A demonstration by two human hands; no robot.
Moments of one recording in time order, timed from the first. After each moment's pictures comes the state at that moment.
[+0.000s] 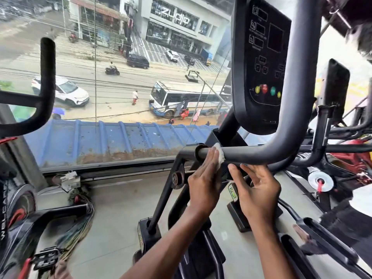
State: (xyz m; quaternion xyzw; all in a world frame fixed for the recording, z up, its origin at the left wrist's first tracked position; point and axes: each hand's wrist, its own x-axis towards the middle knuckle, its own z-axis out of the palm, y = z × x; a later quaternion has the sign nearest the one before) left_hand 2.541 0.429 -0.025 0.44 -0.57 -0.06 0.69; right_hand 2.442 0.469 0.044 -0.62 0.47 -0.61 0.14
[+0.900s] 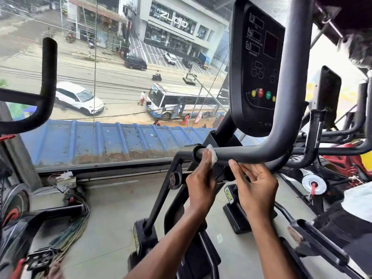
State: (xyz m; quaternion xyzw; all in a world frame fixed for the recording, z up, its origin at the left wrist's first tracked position) left_hand 2.531 0.432 -0.029 0.48 -0.51 -0.19 0.69; right_hand 2.437 0.465 0.047 -0.61 0.46 -0.62 0.17
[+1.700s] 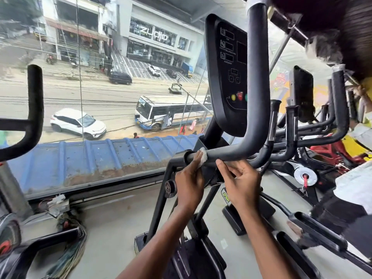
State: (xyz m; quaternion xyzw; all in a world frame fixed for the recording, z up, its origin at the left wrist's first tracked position) left_hand 2.559 0.435 -0.010 0.45 -0.52 -0.23 0.69; right_hand 2.440 0.462 0.046 -0.62 0.48 -0.60 0.14
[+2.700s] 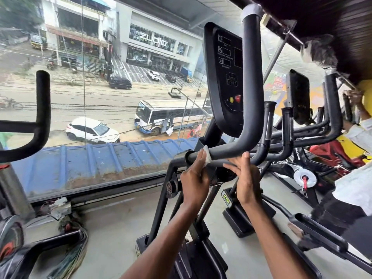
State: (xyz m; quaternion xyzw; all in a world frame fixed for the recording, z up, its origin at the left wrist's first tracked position) left_hand 2.555 0.456 0.002 0.44 -0.54 -0.19 0.69; right_hand 2.441 0.477 0.066 -0.60 0.50 -0.59 0.22
